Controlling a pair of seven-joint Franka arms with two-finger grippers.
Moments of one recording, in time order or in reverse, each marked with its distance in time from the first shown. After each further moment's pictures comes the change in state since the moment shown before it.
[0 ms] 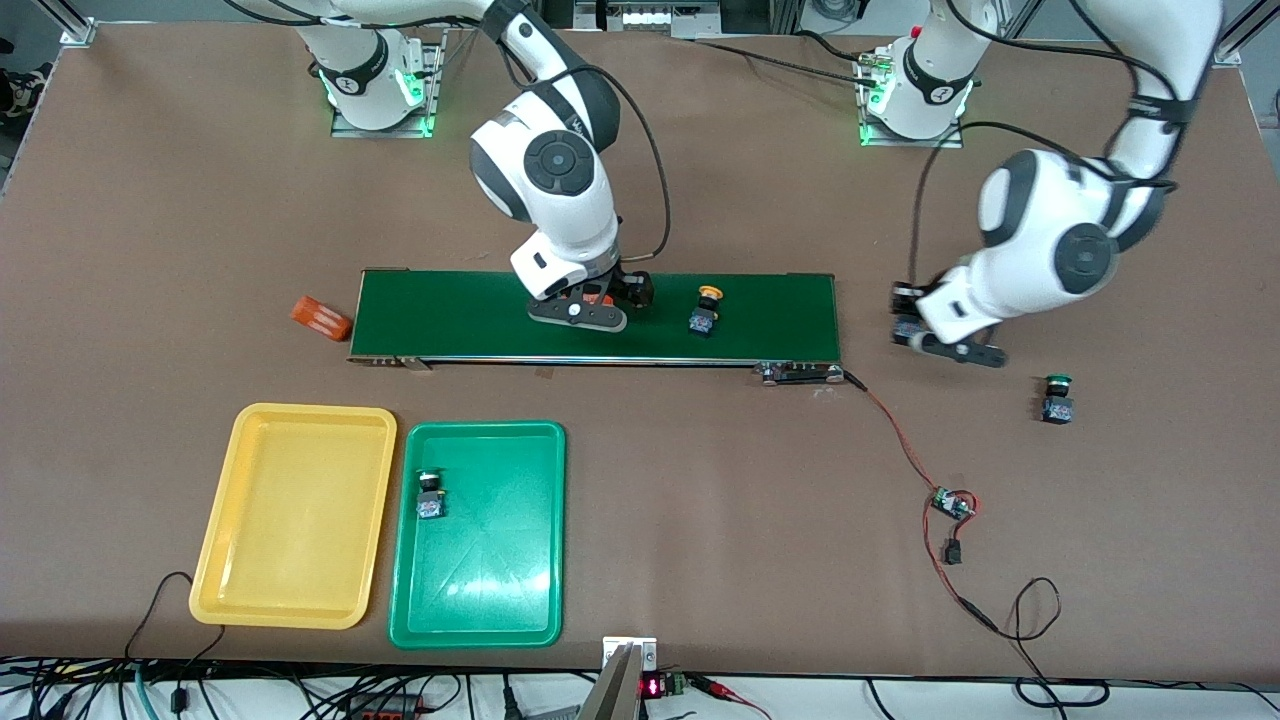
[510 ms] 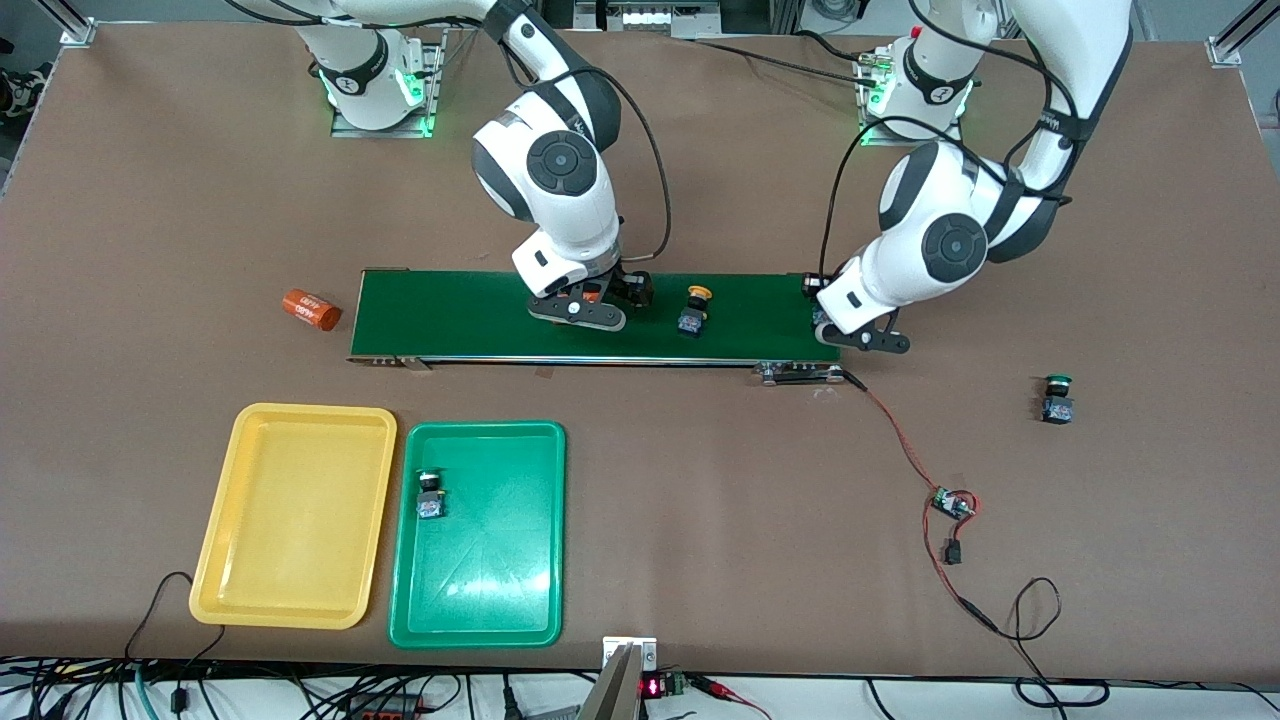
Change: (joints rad) left arm -0.158 0.092 -0.008 0.076 -0.010 0.030 -0.197; right arm -0.002 0.002 -0.004 -0.007 0.000 0.001 0.022
